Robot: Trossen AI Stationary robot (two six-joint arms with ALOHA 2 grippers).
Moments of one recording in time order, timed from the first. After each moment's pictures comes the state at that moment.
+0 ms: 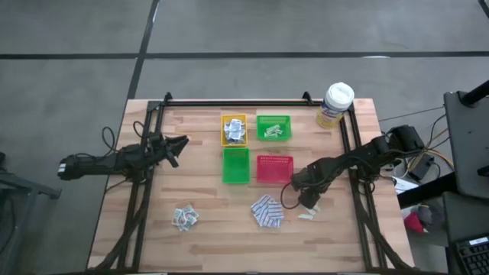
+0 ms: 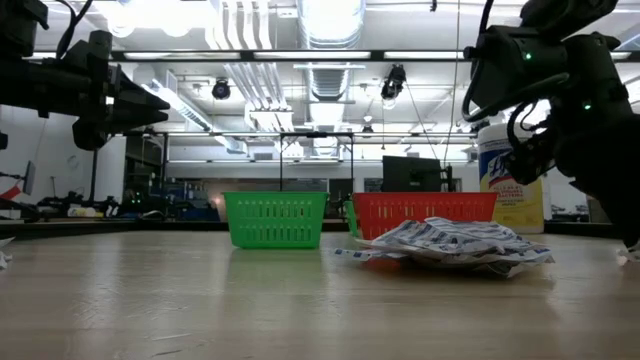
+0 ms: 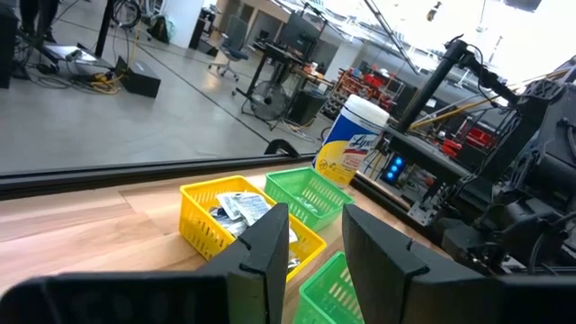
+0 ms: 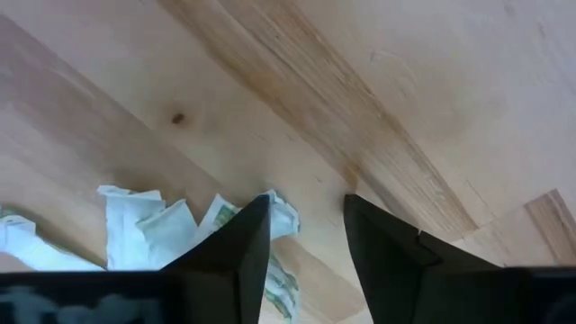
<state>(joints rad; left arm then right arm) 0.01 0.07 0.04 -0.03 -0.59 -0.47 0.22 1.57 0.72 -0.82 -0.18 0.99</state>
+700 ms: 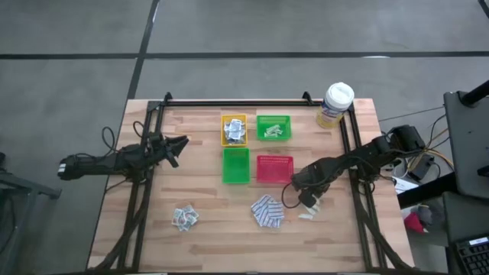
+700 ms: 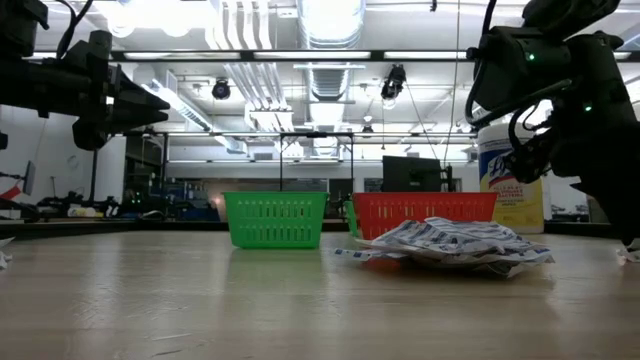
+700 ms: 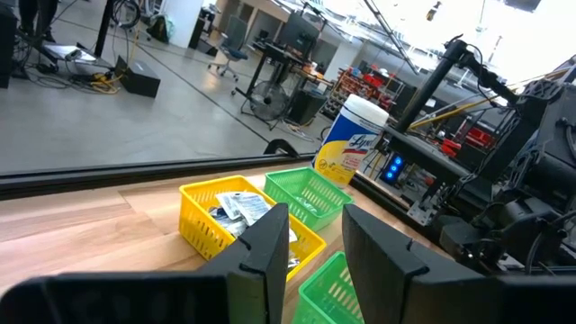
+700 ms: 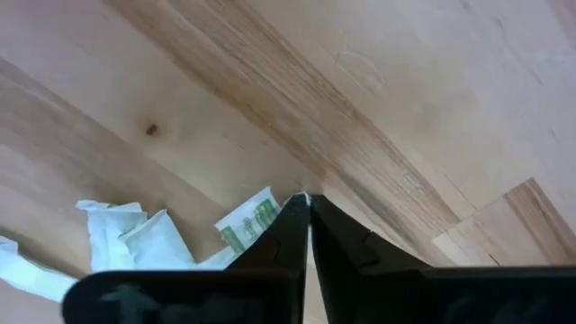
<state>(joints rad) 0.01 0.07 0.04 -0.03 -0.59 -0.47 0.22 1.55 0.72 -0.84 -0.15 1.04</state>
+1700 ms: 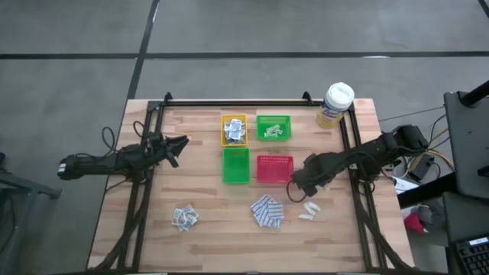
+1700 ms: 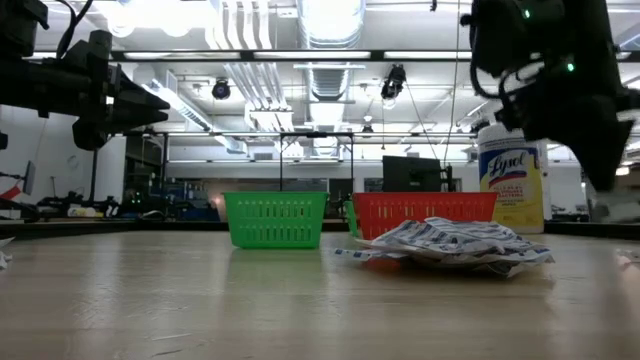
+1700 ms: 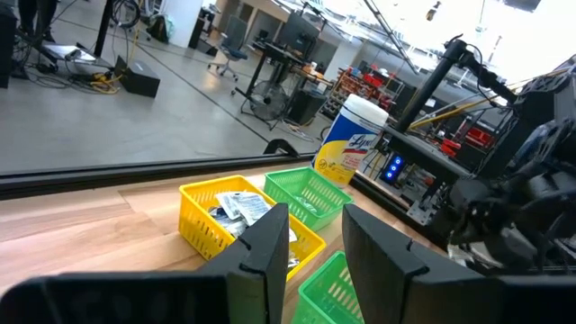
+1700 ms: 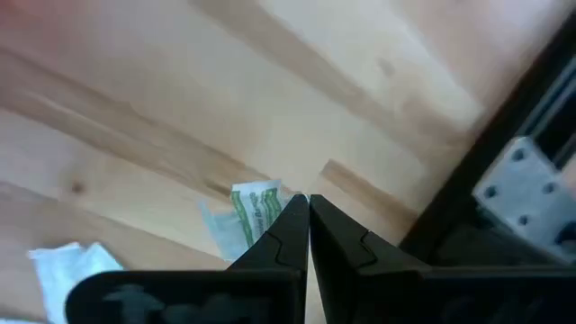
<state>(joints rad) 0.01 0.07 0.04 -0.03 -0.58 -0.47 0.22 1.49 0.93 -1.26 0.10 1.22</state>
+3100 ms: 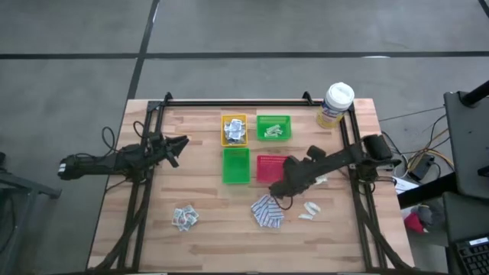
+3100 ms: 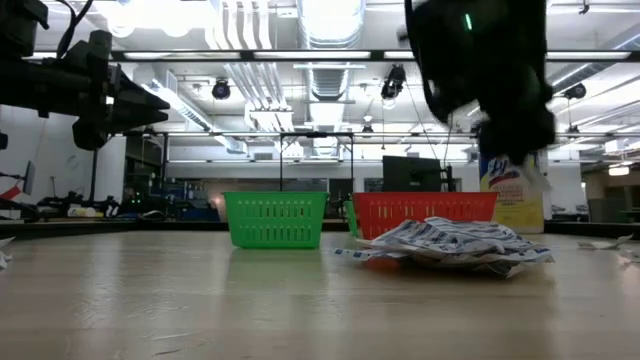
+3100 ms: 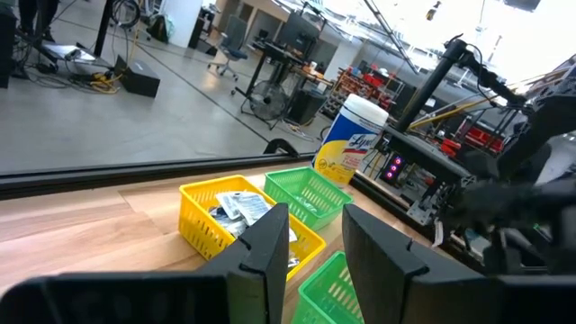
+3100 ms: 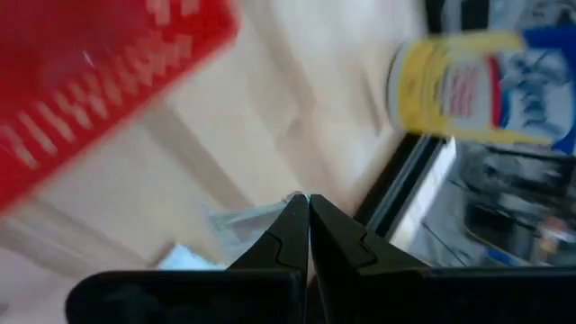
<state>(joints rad) 0.01 0.07 0.04 -0.03 -0.58 -0.47 0.25 1.87 1.32 -1.56 0.51 1.02</state>
